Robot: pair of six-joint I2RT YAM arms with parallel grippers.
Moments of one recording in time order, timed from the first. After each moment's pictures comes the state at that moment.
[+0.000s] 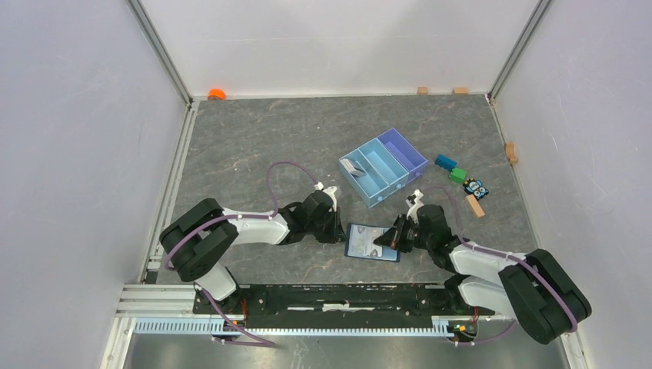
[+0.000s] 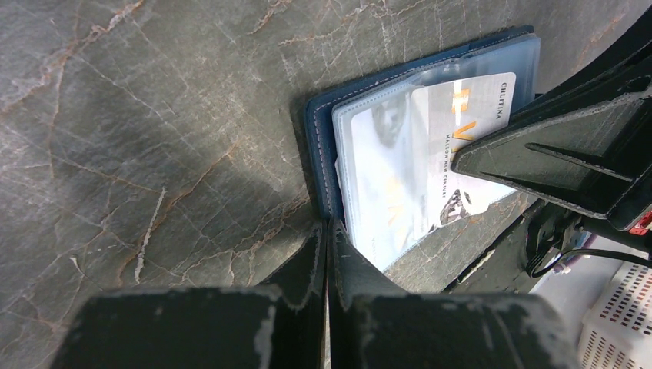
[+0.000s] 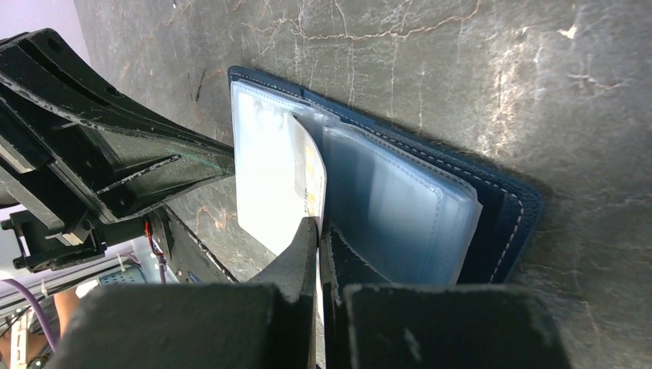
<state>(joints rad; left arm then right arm) -0.91 1.61 0.65 0.14 0.17 -0.78 0.48 1.15 0.12 0.33 -0.40 0.86</state>
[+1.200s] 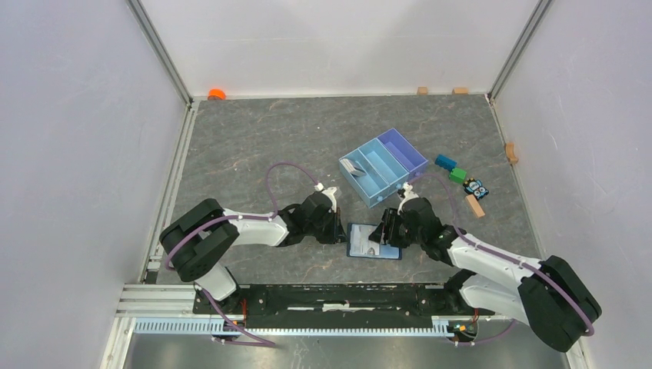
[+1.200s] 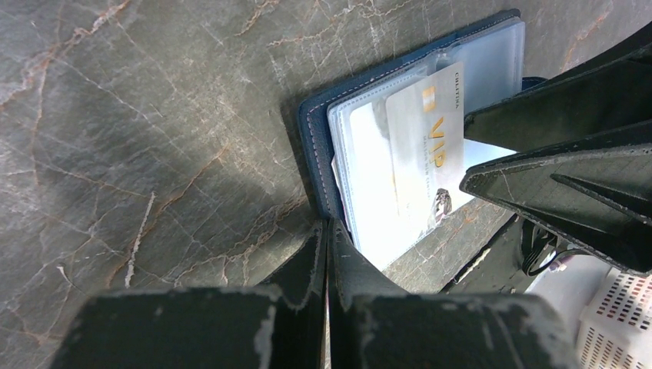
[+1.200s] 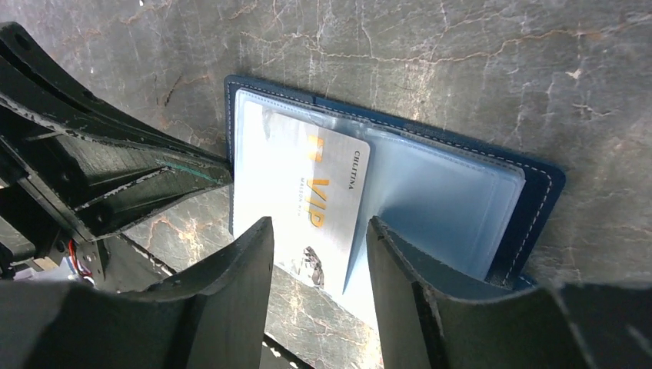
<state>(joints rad) -0.91 1.61 0.63 0.19 0.18 -0.78 0.63 1.07 0.30 0.00 -0.16 0.77</state>
